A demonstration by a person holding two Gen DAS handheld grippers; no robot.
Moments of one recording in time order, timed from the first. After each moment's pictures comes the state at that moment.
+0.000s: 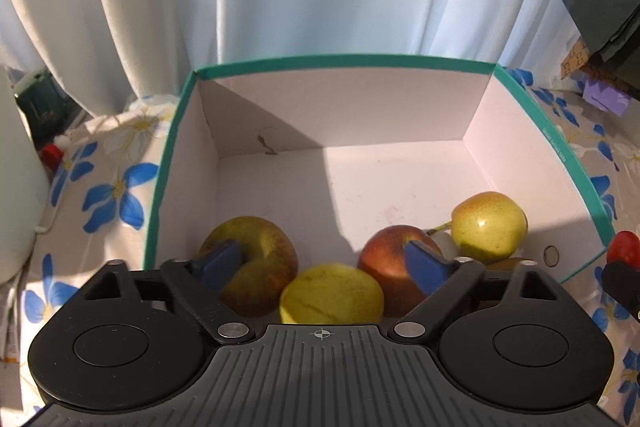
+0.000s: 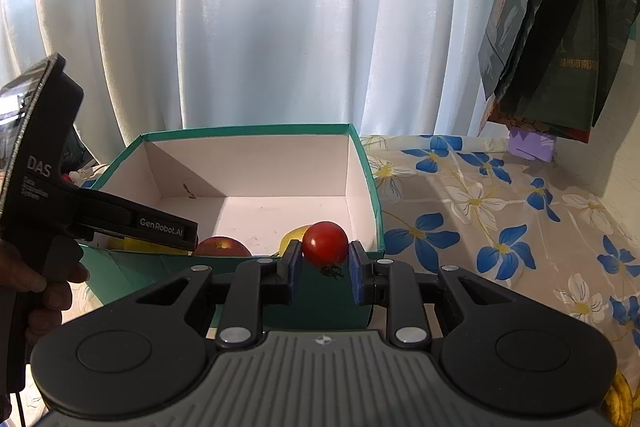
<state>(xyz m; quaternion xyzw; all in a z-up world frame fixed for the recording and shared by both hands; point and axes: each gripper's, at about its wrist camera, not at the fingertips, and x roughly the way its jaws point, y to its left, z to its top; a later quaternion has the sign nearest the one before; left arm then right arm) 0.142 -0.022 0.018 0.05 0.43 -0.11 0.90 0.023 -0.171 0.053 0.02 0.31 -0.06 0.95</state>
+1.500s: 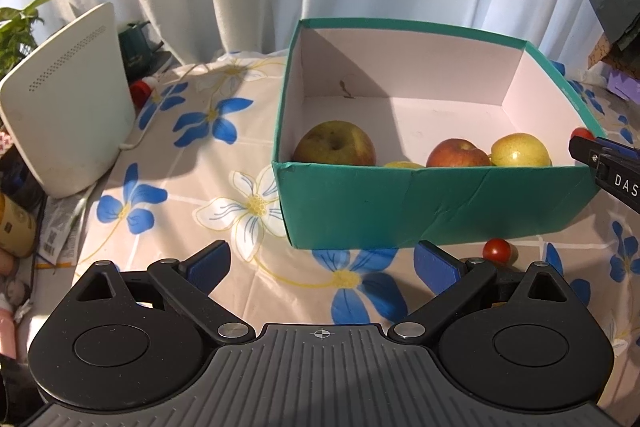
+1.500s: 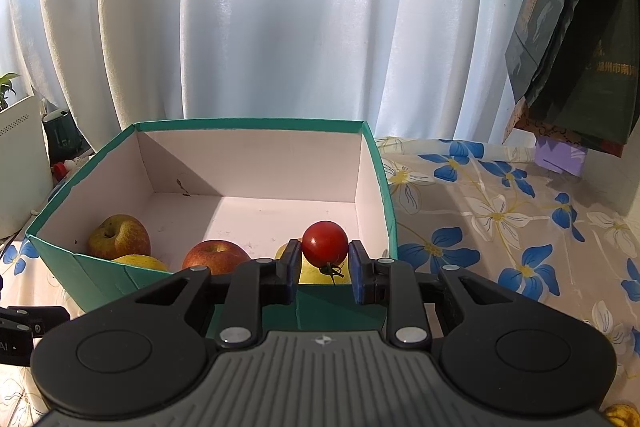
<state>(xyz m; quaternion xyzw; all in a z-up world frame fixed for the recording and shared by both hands) 0.060 0.026 0.023 0.03 0.44 -0.04 0.89 0.060 -0.176 0.028 0.00 0.31 -0.03 0.95</state>
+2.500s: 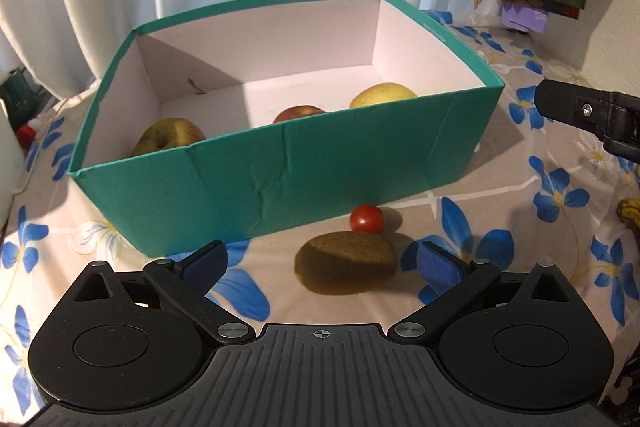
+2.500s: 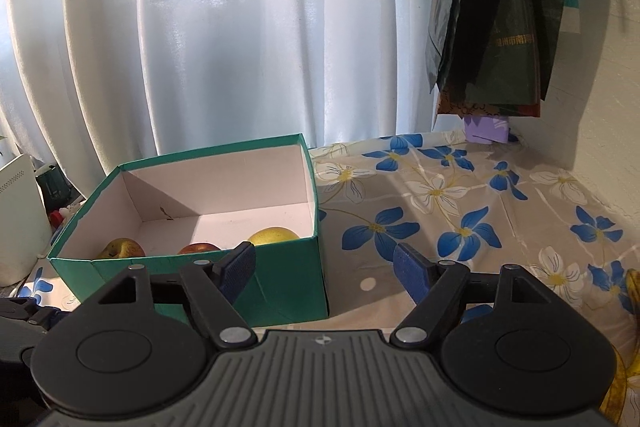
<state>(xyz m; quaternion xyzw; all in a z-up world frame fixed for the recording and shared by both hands) 0.046 -0.052 -0.005 0.08 0.44 -0.19 0.88 -0.018 -0.211 0.049 0.07 0.28 -0.09 0.95</state>
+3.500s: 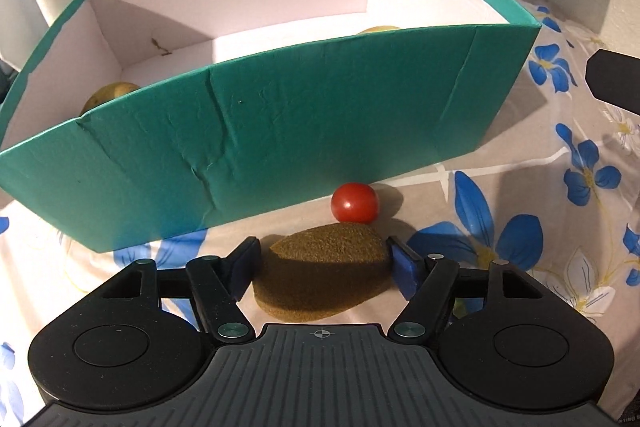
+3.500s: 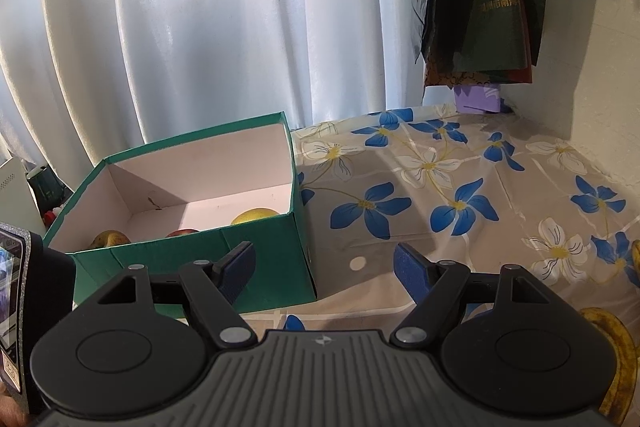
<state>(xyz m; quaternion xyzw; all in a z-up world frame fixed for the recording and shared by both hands) 0.072 -0.081 -0.049 0.10 0.49 -0.18 0.85 -0.014 -0.225 0.033 0.10 0.30 -0.10 0.94</state>
